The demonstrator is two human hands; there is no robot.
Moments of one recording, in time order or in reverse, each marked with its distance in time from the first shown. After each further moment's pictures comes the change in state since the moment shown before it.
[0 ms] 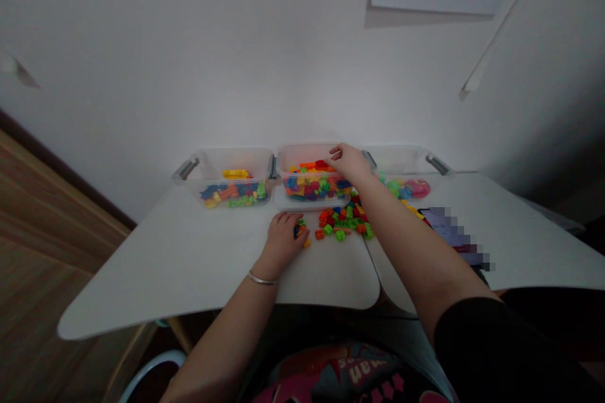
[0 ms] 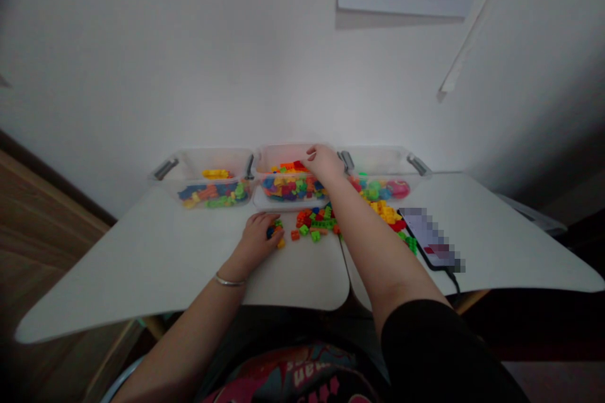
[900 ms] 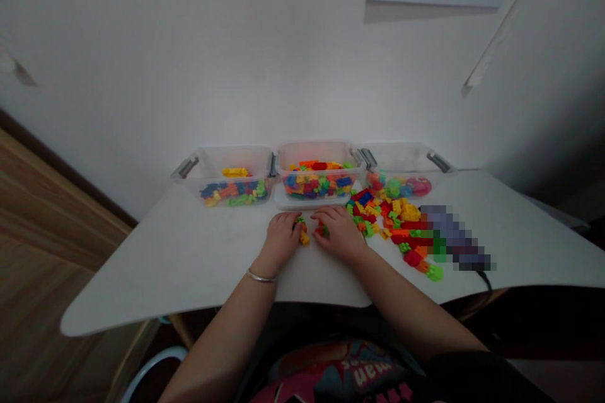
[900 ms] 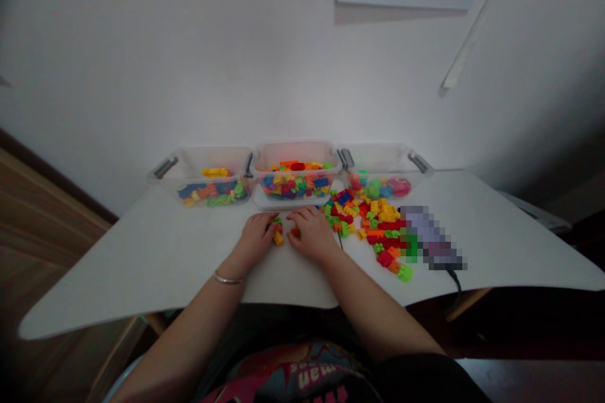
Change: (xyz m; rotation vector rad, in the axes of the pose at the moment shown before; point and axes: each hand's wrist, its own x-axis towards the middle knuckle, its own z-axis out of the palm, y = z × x) left_hand 0.002 -0.009 0.009 -0.005 0.004 -0.004; right_hand -0.152 0.034 0.065 -0.003 -0.063 -0.542
